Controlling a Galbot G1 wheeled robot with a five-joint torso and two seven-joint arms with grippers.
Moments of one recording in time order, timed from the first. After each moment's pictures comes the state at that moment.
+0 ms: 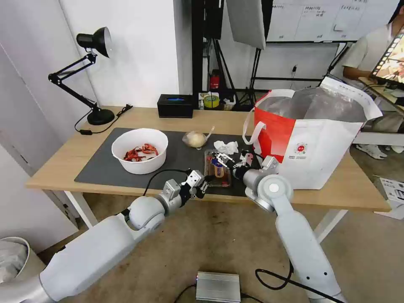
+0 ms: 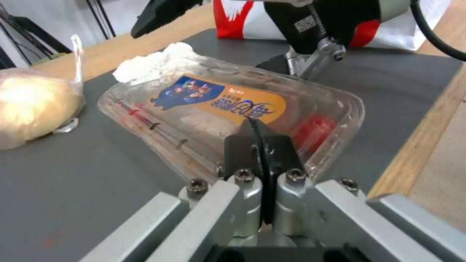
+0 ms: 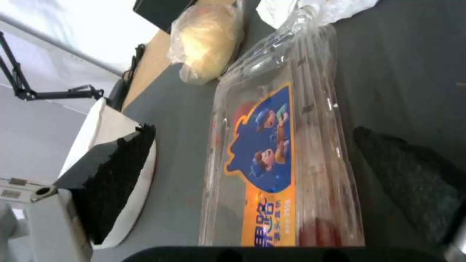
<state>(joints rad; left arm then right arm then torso) 0.63 -0.90 0.34 -1.73 -0.54 0.16 0.07 -0.79 1.35 0.26 1.68 1.35 -0.57 0.48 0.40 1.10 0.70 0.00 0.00</state>
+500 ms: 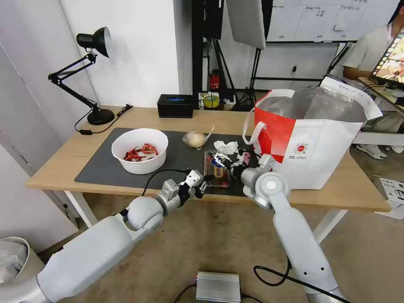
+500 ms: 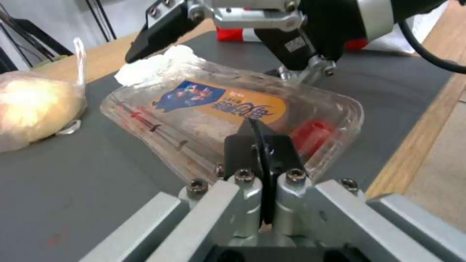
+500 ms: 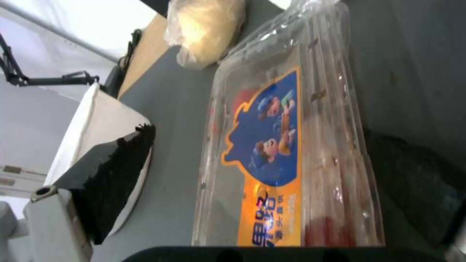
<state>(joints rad) 0.64 -0.90 0.34 -1.74 -0.54 0.16 0.07 -0.78 1.36 0.25 1.66 1.35 -0.60 0.48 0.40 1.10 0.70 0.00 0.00</state>
